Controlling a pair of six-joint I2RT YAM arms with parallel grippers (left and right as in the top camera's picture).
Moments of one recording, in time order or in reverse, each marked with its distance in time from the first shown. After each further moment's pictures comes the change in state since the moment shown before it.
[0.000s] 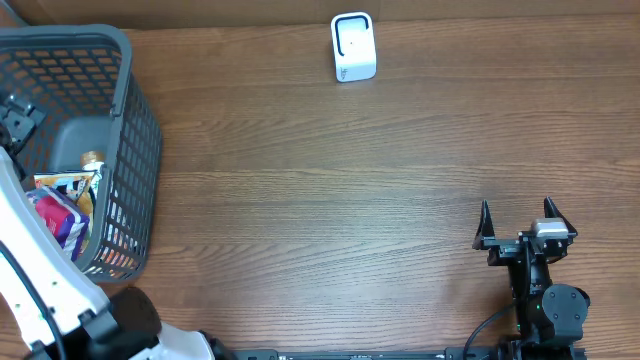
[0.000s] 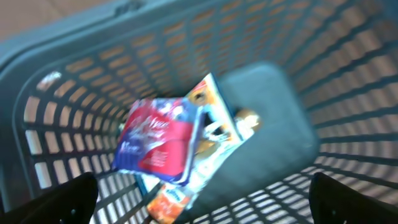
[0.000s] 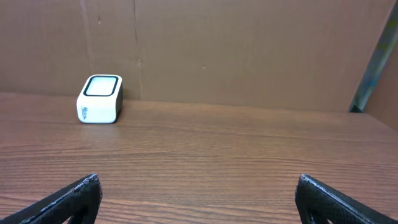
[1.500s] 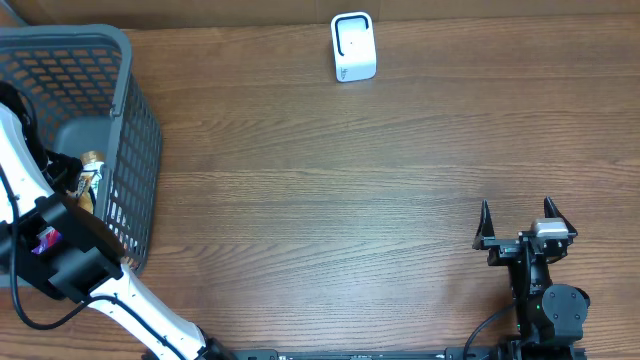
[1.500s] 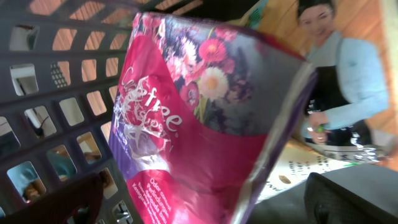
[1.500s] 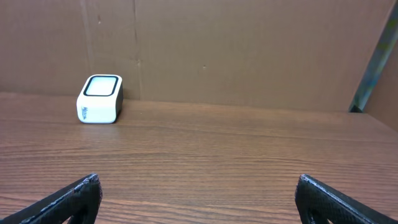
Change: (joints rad) left arm 0.073 0.491 -0.020 -0.198 -0.063 -0.079; right arm 0.000 0.000 0.000 0.000 0.000 0.000
